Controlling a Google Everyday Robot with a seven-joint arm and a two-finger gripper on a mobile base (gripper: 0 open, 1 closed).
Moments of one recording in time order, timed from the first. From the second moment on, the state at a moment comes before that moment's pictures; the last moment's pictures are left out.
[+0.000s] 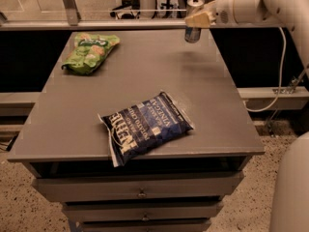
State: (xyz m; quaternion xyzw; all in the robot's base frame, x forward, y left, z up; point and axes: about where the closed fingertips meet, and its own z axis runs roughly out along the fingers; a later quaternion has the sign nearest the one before) arm 0.800 -0.161 0.968 -0.37 0.74 0.15 0.54
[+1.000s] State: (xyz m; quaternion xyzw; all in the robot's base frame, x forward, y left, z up) arm 0.768 -0.143 0.976 -0.40 0.72 0.19 0.53
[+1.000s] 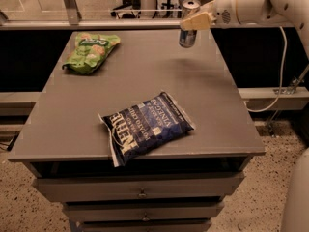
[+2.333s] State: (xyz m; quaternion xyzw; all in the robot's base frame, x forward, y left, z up) arm 0.634 -0.119 0.936 -0.42 0.73 0.27 0.47
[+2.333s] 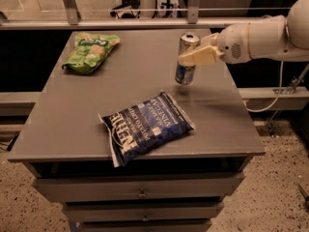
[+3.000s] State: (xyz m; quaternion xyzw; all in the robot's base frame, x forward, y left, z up) arm 0.604 -0.100 0.909 -0.43 0.73 0.30 0.44
